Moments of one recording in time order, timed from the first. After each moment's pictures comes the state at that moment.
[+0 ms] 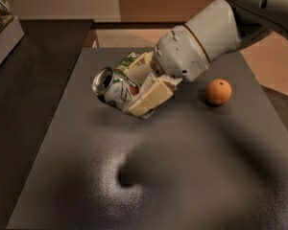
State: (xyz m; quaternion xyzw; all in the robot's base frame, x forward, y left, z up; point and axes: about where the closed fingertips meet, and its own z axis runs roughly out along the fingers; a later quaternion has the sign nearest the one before) arm 0.429 0.031 0.956 -0.72 0.51 0.35 0.30
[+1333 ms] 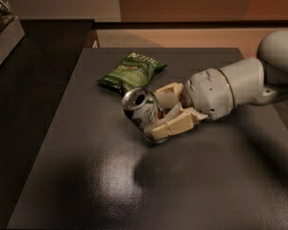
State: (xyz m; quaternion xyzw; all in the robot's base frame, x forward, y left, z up) arm 0.414 -0.012 0.915 -0.63 0.52 0.44 0.38
